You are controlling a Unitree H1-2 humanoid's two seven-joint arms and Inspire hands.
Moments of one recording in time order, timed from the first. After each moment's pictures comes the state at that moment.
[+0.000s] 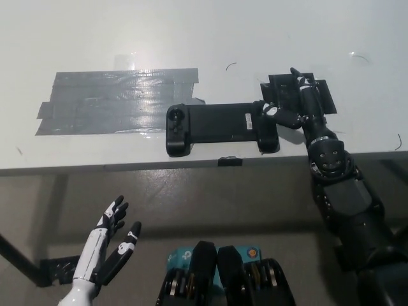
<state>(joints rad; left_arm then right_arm) 0.01 0.14 -0.05 -0.02 0.13 -0.04 -0.03 -0.90 -0.06 -0.02 1.04 -0.16 -0.13 -0.18</state>
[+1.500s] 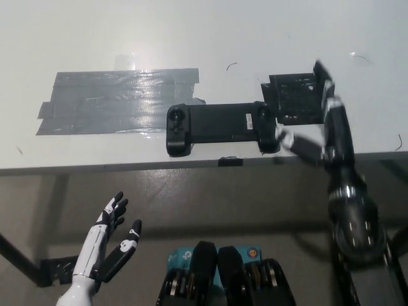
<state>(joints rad) 0.00 0.15 -0.05 -0.02 0.12 -0.04 -0.03 -0.39 -0.05 0.08 0.10 -0.14 -0.10 -0.15</state>
